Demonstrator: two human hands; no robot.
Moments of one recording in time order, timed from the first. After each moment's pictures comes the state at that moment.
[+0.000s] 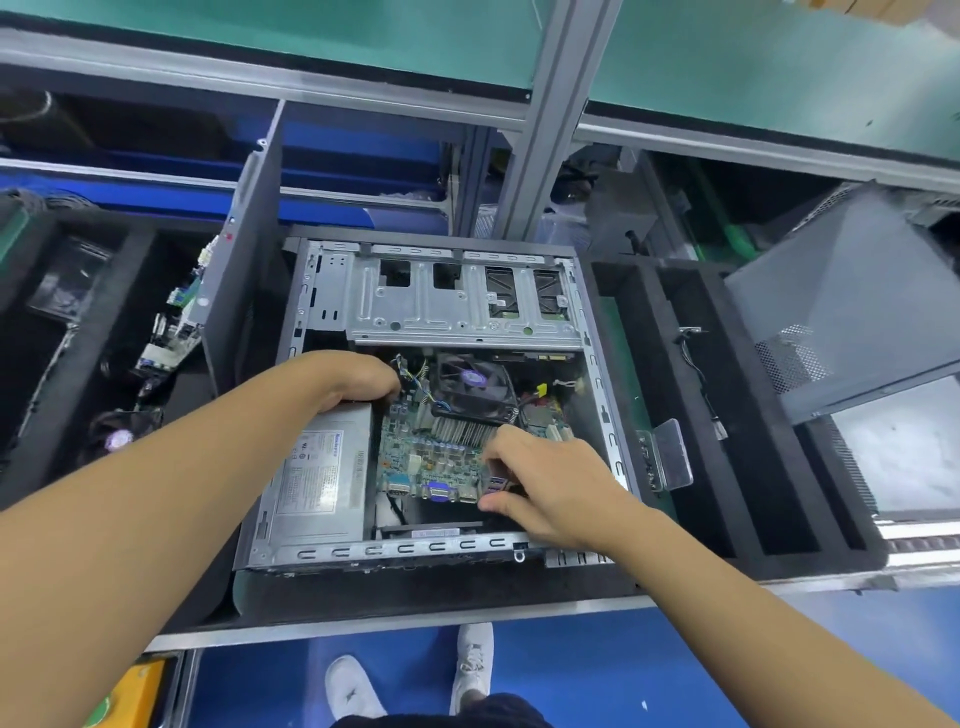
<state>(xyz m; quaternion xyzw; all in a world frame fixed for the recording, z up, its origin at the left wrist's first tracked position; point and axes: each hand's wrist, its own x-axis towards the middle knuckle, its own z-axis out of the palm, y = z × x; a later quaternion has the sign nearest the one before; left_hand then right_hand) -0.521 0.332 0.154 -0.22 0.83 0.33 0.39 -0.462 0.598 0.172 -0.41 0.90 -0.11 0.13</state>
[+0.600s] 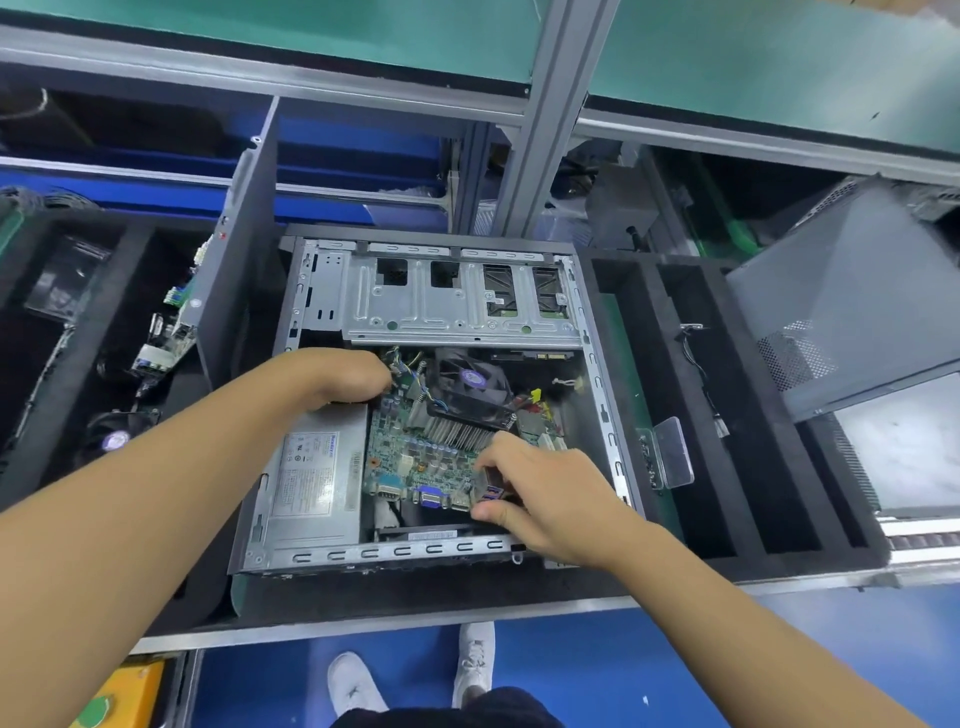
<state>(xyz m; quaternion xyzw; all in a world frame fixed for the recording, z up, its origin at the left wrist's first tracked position) -0.515 0.330 0.165 -0.16 0.87 0.29 0.36 -0.453 0.597 0.173 -0.41 0.89 -0.13 0.13</state>
